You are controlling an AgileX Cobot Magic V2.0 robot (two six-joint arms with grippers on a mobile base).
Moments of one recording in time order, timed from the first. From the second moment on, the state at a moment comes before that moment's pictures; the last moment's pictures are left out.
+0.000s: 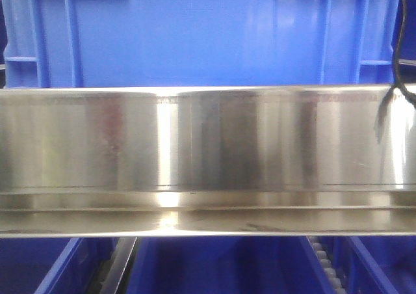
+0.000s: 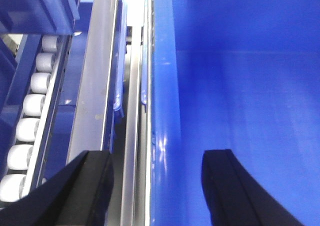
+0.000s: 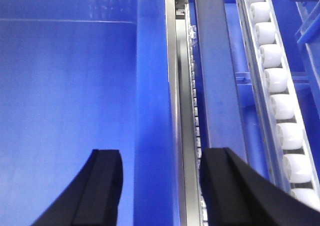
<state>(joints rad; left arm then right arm) -0.36 1.85 -2.09 0.31 1.19 -0.42 0.55 1.84 -1.96 -0.20 1.16 0.38</state>
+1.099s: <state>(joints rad) -0.36 1.91 -2.09 0.32 1.19 -0.42 0.55 1.85 -1.96 -0.20 1.13 0.38</state>
